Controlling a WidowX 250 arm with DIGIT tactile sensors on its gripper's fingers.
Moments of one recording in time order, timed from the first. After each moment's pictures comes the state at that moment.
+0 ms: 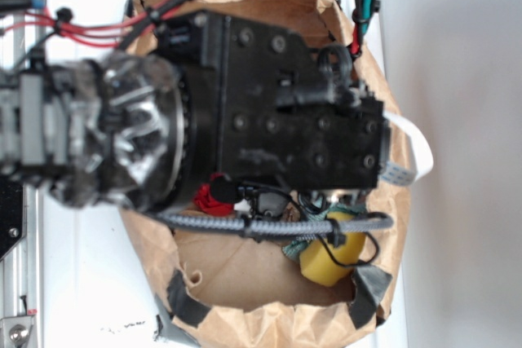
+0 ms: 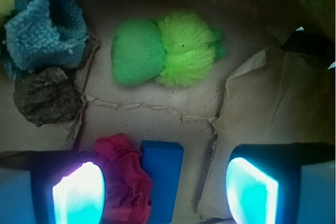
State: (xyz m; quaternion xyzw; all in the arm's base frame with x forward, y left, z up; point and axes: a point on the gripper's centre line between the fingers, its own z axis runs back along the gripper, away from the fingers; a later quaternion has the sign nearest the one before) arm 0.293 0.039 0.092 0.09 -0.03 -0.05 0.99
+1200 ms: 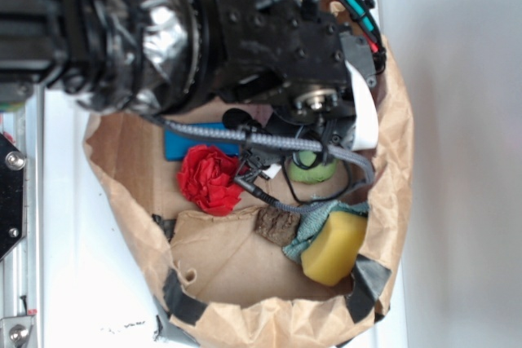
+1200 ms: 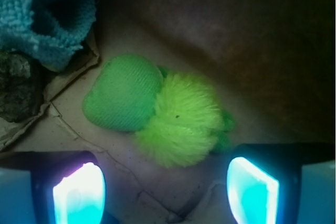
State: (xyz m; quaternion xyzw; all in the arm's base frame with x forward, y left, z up) arm 0.324 0.061 0.070 0.08 -0.13 -0.32 0.93
